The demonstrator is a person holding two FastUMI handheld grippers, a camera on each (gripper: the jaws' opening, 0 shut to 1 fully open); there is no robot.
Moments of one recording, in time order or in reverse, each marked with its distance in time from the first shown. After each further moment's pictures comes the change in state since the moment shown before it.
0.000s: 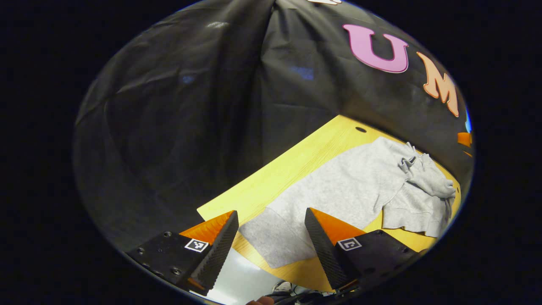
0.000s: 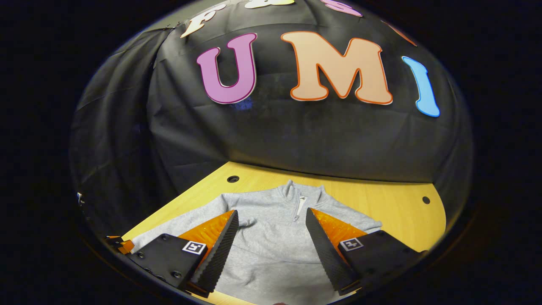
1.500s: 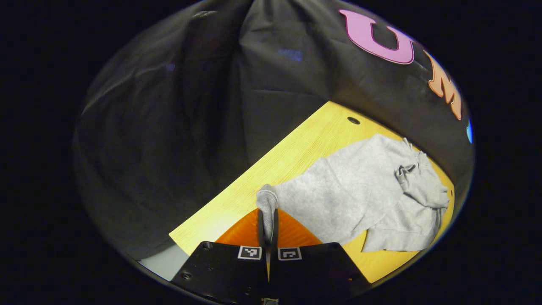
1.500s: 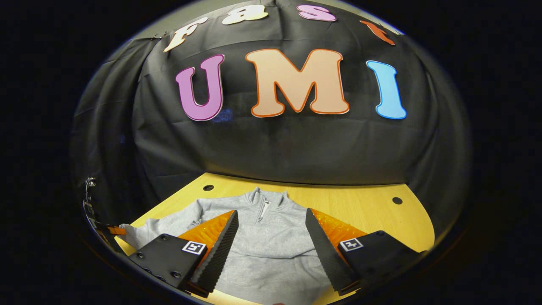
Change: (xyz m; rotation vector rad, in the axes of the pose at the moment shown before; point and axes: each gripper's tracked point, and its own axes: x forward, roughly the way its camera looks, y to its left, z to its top) left arm 0.041 -0.059 0.061 0.036 0.131 -0.101; right arm -0.059 -0.086 0.004 0.043 -0.066 -0.126
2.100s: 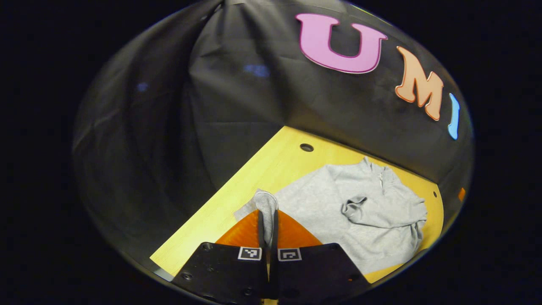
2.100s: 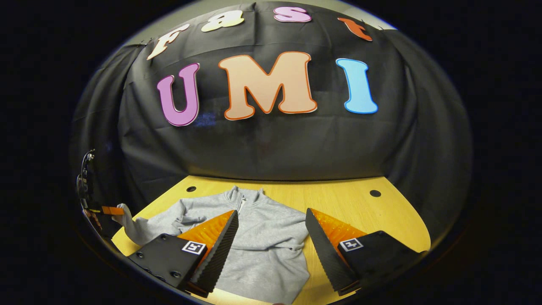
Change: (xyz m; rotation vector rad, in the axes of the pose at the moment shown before) left arm -0.006 -0.127 0.088 0.121 -0.123 -0.194; right arm -0.036 -0.064 -0.014 0.060 -0.004 -0.103
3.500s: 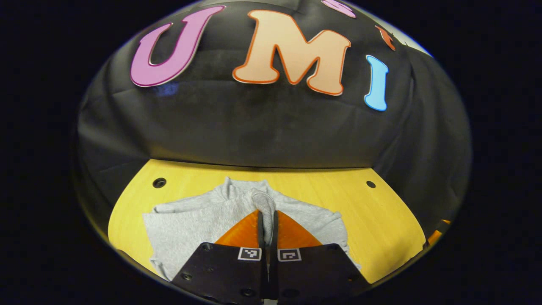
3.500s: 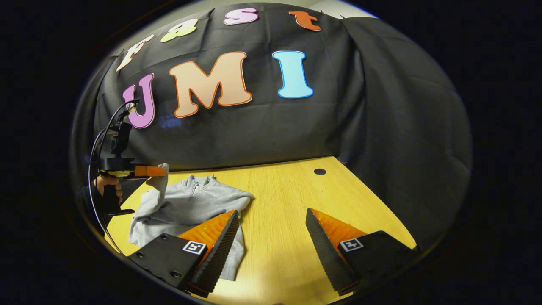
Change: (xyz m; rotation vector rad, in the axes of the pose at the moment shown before) left arm 0.028 -0.388 0.014 0.271 -0.028 -0.487; right arm -0.080 -0.155 -0.041 0.085 0.057 -0.204
